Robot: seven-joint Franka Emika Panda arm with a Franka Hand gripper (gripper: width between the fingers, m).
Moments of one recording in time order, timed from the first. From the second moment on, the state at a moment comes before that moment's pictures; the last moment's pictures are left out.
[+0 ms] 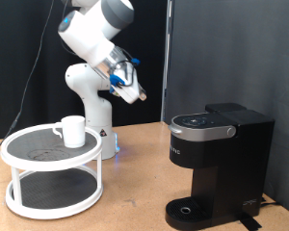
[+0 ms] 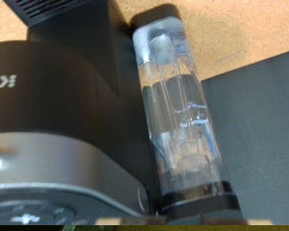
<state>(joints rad) -0.04 -0.50 -0.25 -2.56 0.73 1.91 2.20</state>
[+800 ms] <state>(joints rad) -0.11 -0.62 -0.33 -2.57 0.59 1.74 2.15</state>
